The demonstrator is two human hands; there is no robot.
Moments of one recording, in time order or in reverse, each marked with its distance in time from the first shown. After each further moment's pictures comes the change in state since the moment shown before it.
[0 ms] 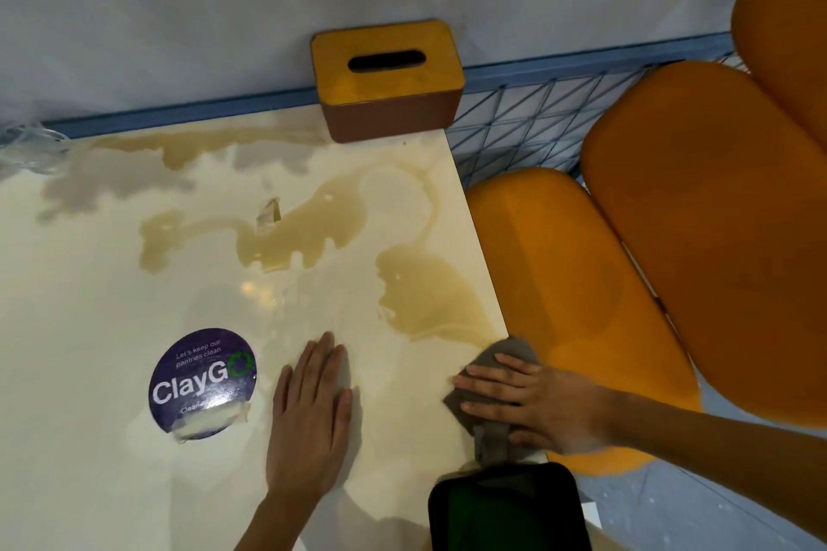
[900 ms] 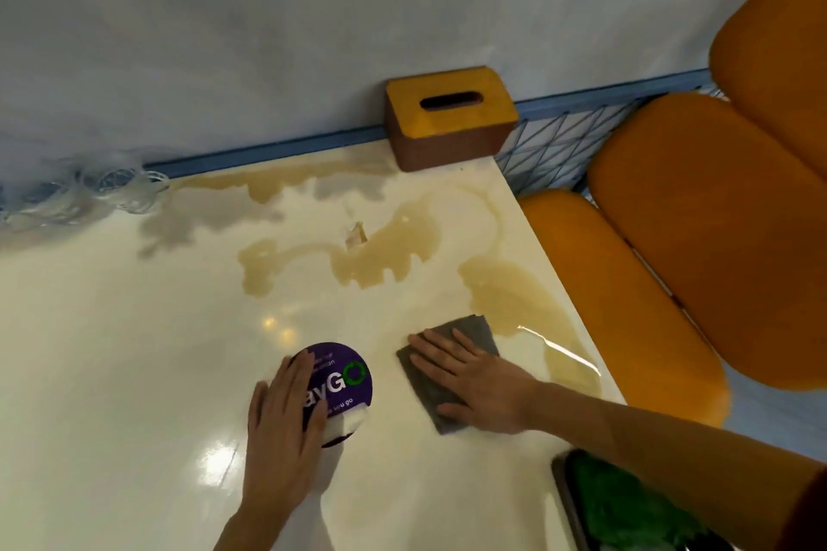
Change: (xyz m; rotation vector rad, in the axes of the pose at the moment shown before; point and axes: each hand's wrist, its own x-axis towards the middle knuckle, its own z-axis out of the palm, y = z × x) left_hand -0.003 -0.171 -0.076 -0.135 0.067 0.021; right_hand 0.201 -0.084 -0.067 0.266 -0.022 0.335
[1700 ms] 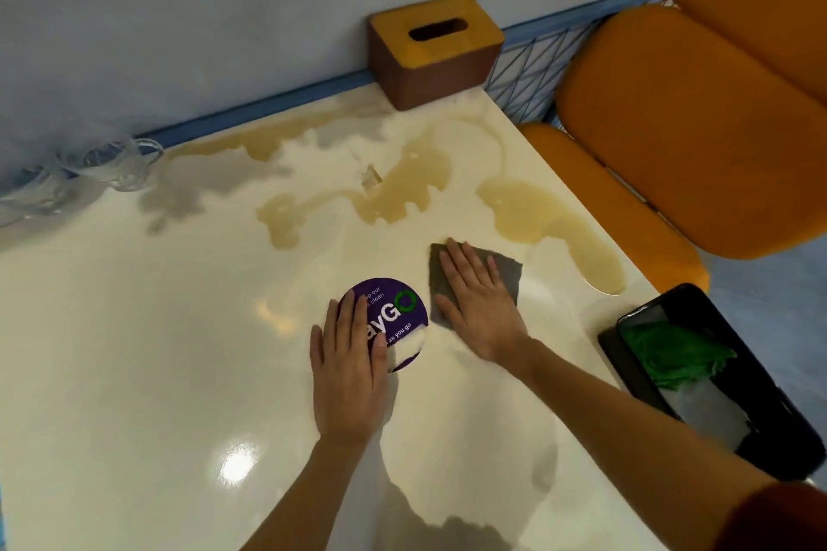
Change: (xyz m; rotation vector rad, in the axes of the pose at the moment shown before) left_hand -0.006 -0.018 0.001 0.073 -0.038 0.147; right_hand 0.052 -0.087 0.031 0.208 0.433 0.743
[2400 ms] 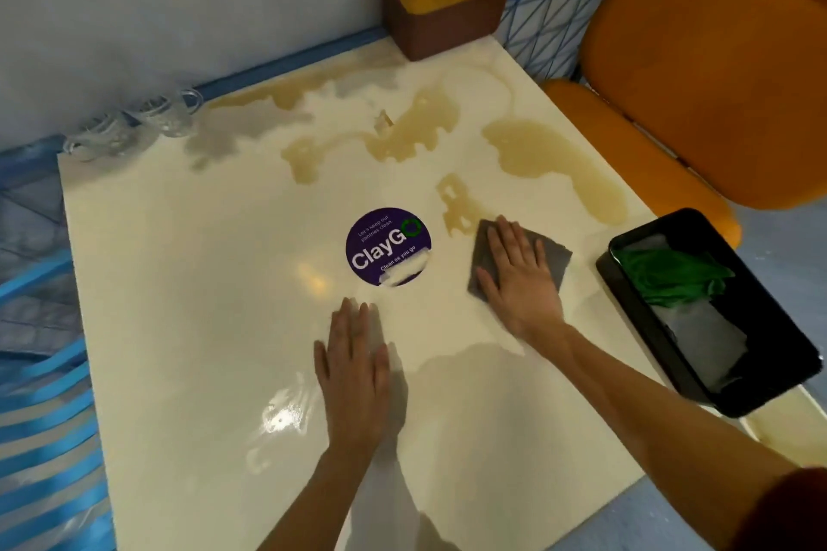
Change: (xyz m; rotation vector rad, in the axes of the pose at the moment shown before) left_hand -0.123 0.000 -0.006 -0.042 0.051 -0.116; right_hand -0.094 0.014 0.012 0.030 0.018 0.140
